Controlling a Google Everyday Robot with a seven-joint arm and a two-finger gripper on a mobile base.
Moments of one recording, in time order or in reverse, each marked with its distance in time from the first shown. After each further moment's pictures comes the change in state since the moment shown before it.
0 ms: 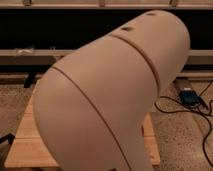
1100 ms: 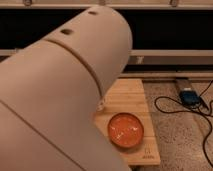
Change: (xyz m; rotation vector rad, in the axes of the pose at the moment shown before) arm -0.013 0.146 -0.014 0.081 0.033 -0.316
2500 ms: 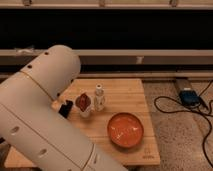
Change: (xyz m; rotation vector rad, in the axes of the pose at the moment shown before) arm -0.057 -0.002 0.170 0.012 0.126 0.057
